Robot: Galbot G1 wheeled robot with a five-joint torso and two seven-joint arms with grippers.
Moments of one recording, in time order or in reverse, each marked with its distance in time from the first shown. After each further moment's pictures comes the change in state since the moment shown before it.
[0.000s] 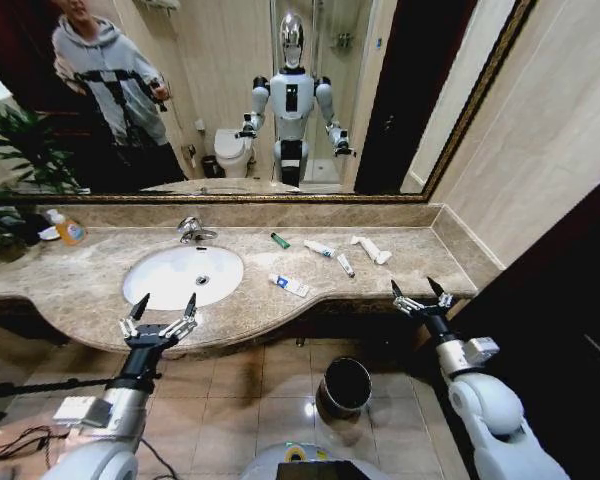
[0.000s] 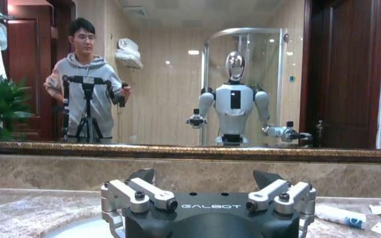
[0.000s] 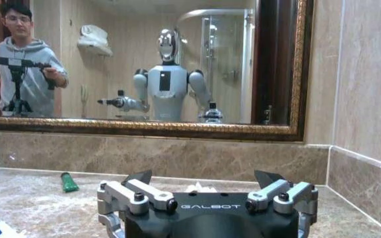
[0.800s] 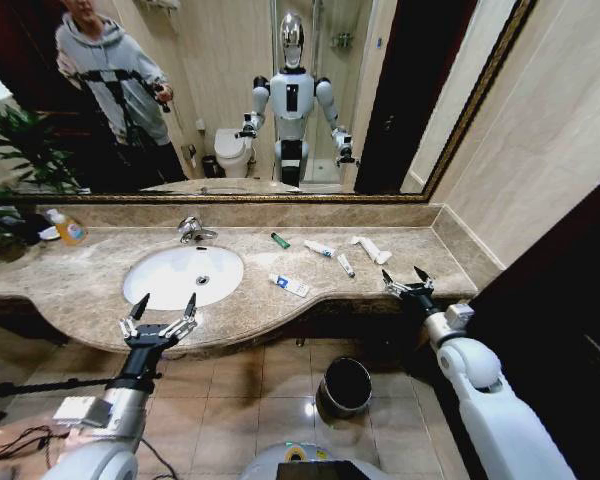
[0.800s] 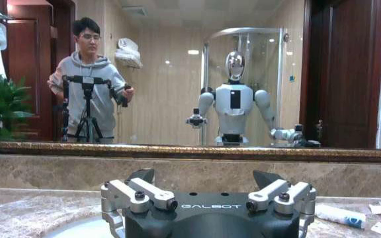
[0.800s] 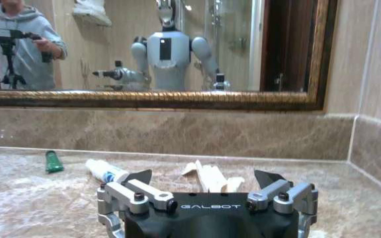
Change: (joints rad) left arm 0.000 0.000 0.000 0.000 0.000 0.000 0.000; right arm 0.262 -0.122 -0.128 -0.213 0.076 -0.142 0.031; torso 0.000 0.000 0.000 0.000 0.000
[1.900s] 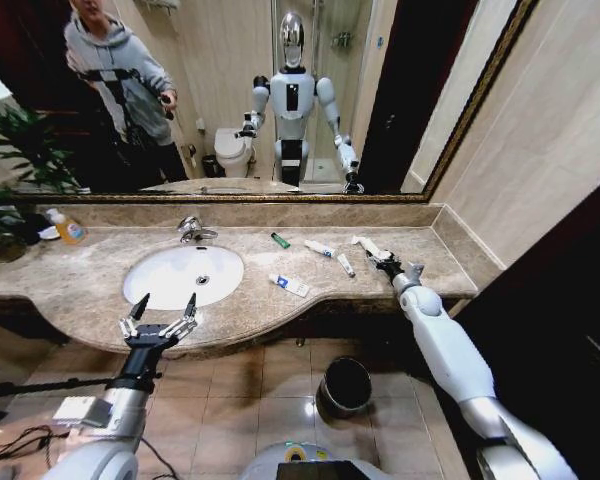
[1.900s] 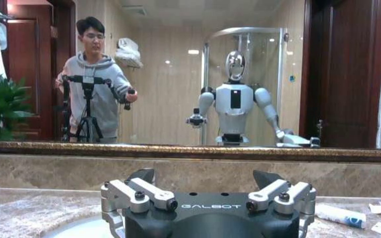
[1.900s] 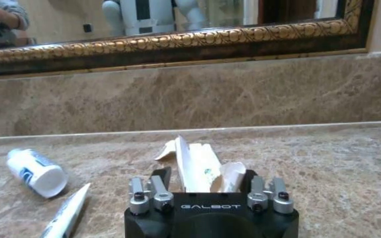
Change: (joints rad) left arm 0.000 0.000 0.000 0.000 0.000 0.000 0.000; right arm 0.525 0.018 -0.270 -0.610 0.042 0.020 -0.025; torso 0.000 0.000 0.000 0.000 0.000
